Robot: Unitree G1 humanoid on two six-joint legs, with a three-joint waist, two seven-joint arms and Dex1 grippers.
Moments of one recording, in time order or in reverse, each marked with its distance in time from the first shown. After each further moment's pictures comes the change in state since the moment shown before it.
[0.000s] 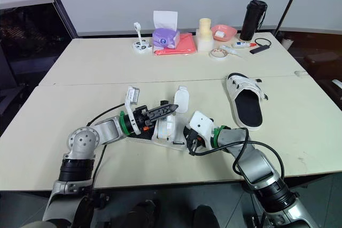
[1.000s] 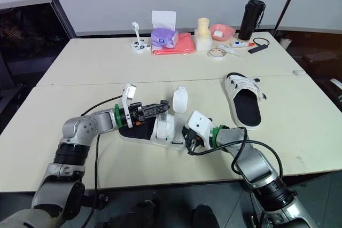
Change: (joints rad) left arm -0.069 0.157 -0.096 0.155 0.248 -0.086 -0.280; right arm -0.011 0.005 0.013 0.009 0.000 -0.008 -0.010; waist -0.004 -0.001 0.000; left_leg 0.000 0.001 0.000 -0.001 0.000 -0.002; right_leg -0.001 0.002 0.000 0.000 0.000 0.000
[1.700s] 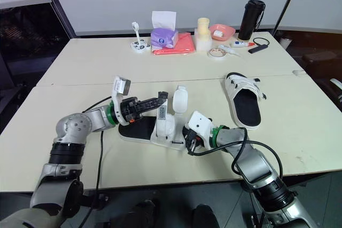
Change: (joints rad) left arm -0.011 0.021 0.077 -0.072 -0.166 0.104 -0.205; right arm 0.003 0.000 0.000 0.003 0.000 -0.013 -0.004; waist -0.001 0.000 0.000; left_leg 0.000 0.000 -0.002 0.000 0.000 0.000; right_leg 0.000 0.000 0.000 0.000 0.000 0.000
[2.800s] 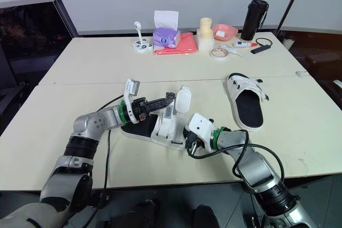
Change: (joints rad) left arm -0.072 -0.081 -0.079 0.283 0.219 -0.251 -0.057; right arm 0.035 -0.006 0.000 -0.048 -0.030 0.010 -0.008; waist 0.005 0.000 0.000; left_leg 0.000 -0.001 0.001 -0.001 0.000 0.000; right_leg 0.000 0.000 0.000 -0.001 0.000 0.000
